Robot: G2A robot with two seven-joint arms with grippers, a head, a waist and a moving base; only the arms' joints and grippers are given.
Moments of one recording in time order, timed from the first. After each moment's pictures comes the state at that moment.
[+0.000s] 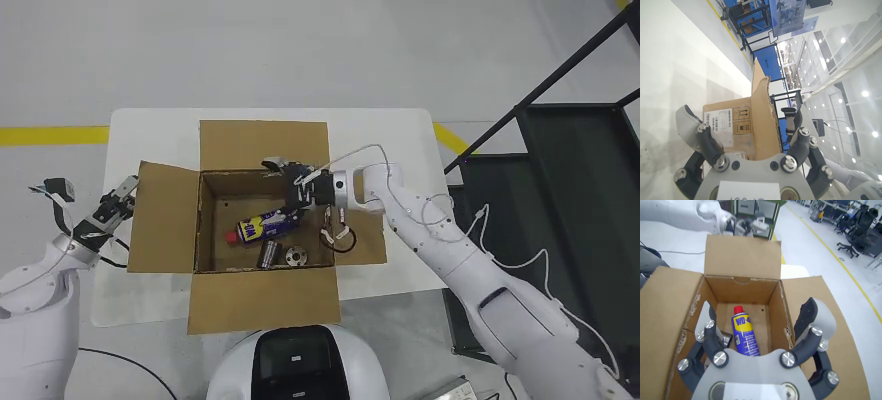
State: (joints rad) left arm 1.28 -1.09 -1.71 -1.25 -0.12 -0.45 -0.80; right arm -0.75 -1.25 0.82 -1.21 -1.43 -0.93 -0.31
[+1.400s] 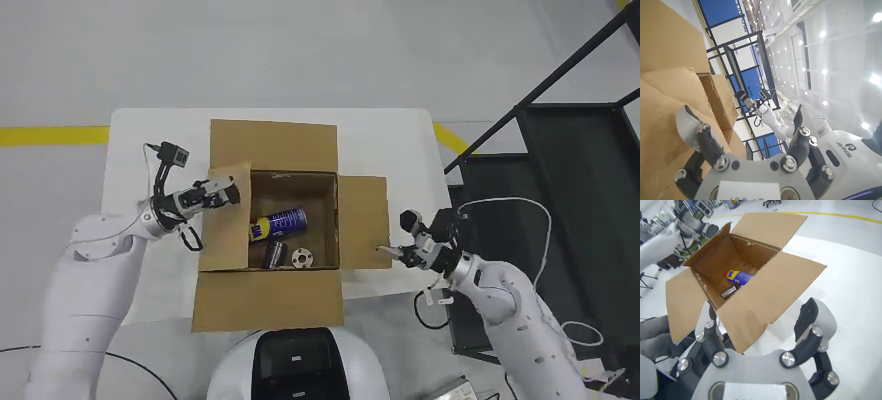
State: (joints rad) left arm 1.05 -1.13 -1.31 -1.28 -0.44 -0.46 -1.13; right arm -1.67 -1.07 1.55 -1.64 -0.80 -0.84 0.11
